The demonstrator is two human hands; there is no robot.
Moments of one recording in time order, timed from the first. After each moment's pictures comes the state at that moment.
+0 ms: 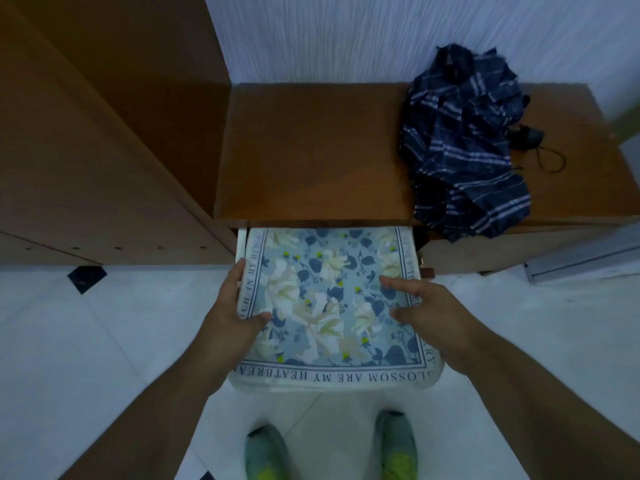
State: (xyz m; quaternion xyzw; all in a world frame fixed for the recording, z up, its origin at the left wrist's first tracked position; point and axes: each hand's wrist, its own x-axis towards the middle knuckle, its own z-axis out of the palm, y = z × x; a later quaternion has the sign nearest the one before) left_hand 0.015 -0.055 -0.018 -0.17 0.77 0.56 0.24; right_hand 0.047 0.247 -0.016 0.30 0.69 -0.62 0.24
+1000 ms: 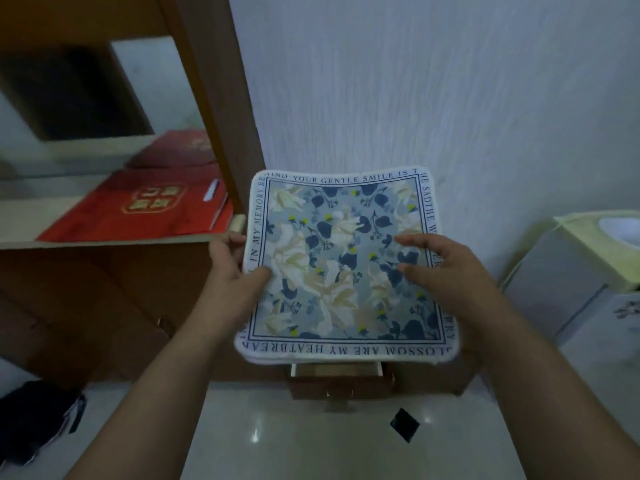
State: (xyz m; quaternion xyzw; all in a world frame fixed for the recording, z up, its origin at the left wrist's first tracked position) left_hand 0.111 -0.046 0.620 0.02 0.80 0.60 -0.03; right_hand 0.136 0.262 0.601 0.05 0.81 -0.58 -0.09
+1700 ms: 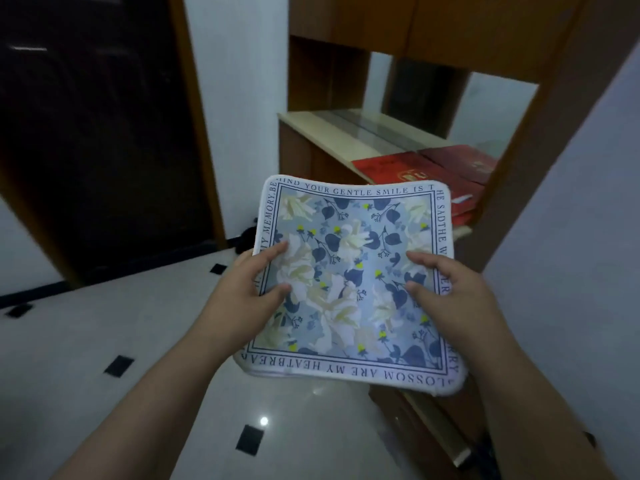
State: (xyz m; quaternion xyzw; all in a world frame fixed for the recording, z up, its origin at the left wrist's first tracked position) left_hand 0.434 -0.080 0.626 -0.32 0.78 0.44 -0.30; right_hand 0.213 0.119 0.656 -0.35 0.79 -0.50 0.09
